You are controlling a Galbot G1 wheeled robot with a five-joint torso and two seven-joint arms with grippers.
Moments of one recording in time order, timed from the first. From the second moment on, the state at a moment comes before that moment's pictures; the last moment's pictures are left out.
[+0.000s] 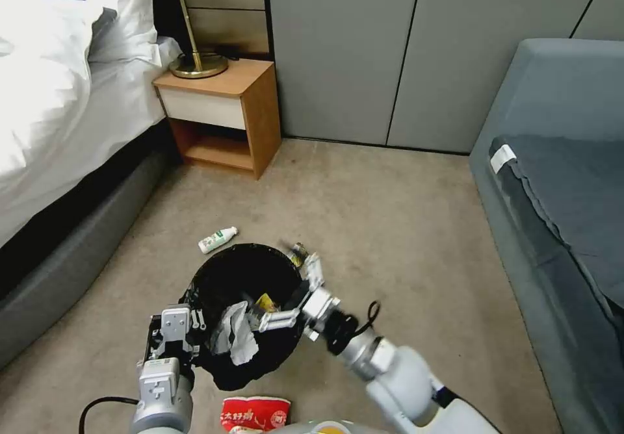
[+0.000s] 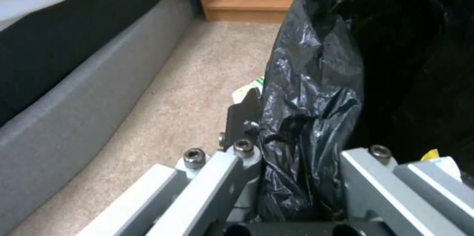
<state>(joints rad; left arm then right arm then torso) 1.89 -1.51 -0.54 -2.32 0.07 0.26 -0.23 -1.33 1.21 0.05 2.09 0.11 0.38 -0.17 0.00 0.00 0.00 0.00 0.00</state>
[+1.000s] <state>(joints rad) 1.90 -1.49 -0.56 -2.35 0.02 0.27 -0.24 -1.60 1.25 0.19 2.15 0.05 0.30 0.10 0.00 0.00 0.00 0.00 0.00</state>
